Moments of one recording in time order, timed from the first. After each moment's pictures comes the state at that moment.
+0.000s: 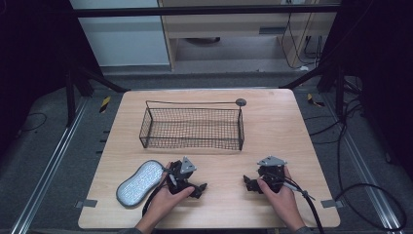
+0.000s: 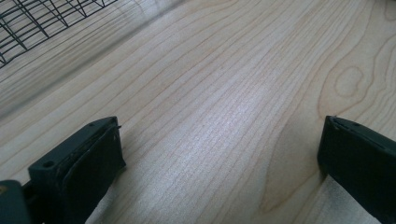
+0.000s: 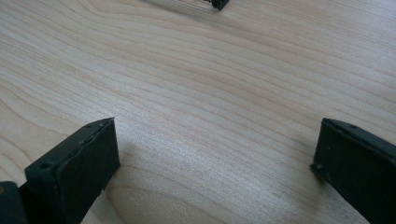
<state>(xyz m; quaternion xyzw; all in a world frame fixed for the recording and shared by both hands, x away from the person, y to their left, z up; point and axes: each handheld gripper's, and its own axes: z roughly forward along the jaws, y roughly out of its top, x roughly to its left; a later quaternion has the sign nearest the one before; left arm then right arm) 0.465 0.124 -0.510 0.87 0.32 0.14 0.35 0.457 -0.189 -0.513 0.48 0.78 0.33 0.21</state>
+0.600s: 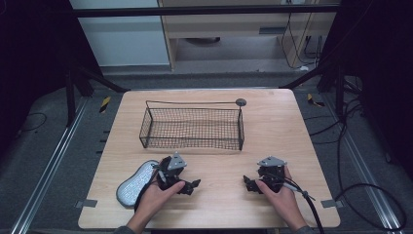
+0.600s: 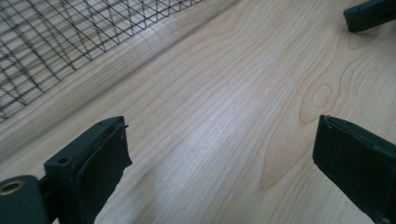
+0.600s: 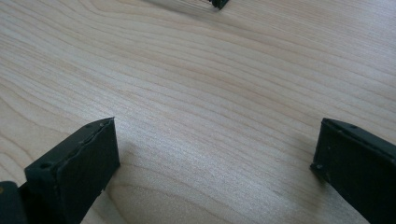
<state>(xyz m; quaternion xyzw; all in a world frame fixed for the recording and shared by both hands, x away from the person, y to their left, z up) 0.464 0.158 -0.479 0.85 0.32 0.14 0.39 0.456 -0.188 -0.513 0.48 0.78 0.33 0.21</state>
